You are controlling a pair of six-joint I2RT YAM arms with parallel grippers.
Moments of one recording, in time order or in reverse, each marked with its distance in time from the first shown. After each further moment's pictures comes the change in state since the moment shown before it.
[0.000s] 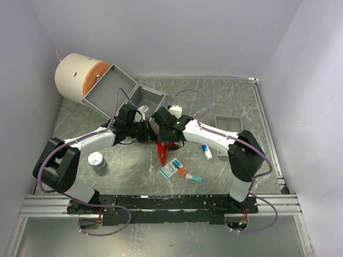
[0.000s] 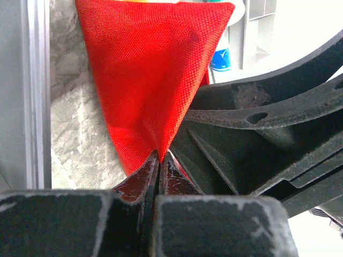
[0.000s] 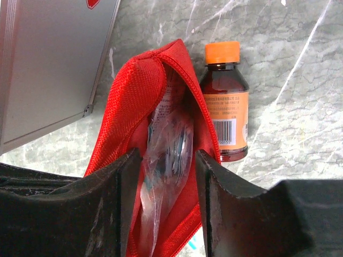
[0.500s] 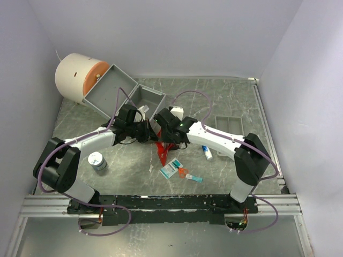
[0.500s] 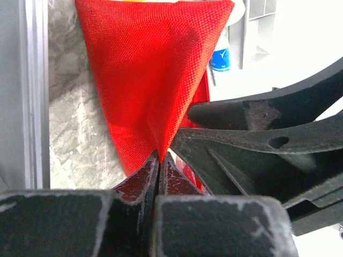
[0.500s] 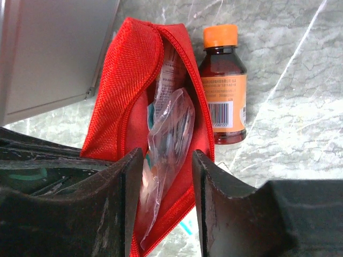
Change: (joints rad) left arm 0.000 0.002 0.002 -0.003 0.000 0.002; right arm 0.006 -0.071 -0.049 0.005 -0.025 -0.018
